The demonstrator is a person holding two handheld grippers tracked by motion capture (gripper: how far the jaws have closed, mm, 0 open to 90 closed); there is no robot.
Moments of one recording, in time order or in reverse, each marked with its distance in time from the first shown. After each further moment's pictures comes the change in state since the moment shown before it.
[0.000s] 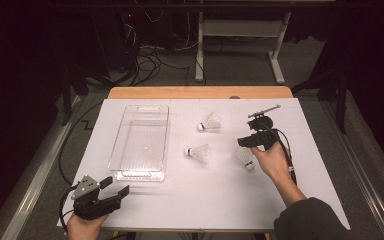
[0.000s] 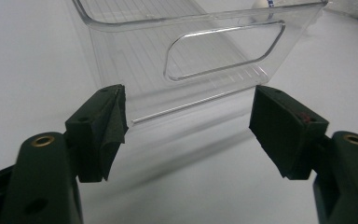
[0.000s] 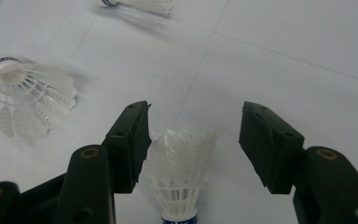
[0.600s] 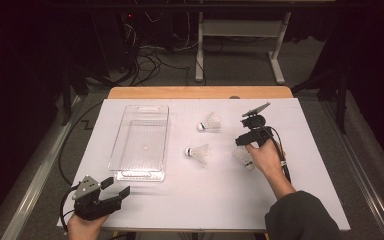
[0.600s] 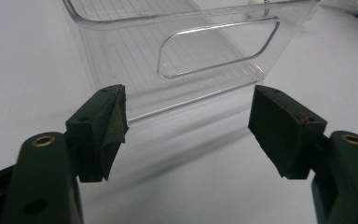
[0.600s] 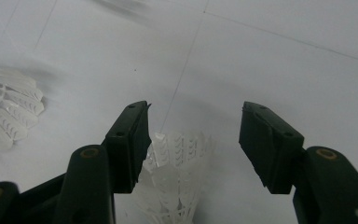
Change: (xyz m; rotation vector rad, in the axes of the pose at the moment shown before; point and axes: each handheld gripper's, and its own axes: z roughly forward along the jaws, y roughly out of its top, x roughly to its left) left arm -0.001 0.000 0.001 0.008 -0.008 0.013; right arm 0.003 0.012 0.024 0.113 -0.060 0.039
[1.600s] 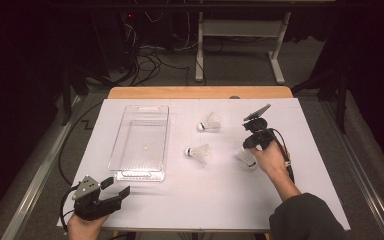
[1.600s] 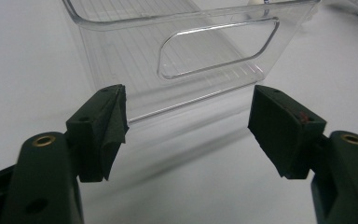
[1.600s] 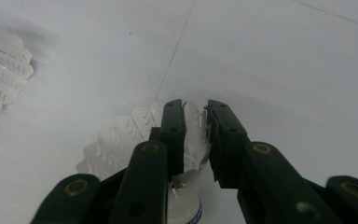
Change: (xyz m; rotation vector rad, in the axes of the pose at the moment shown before) left arm 0.000 0.000 0.000 -0.002 0.000 0.001; right arm -0.005 -0.007 -0.002 0.091 0.004 -0.041
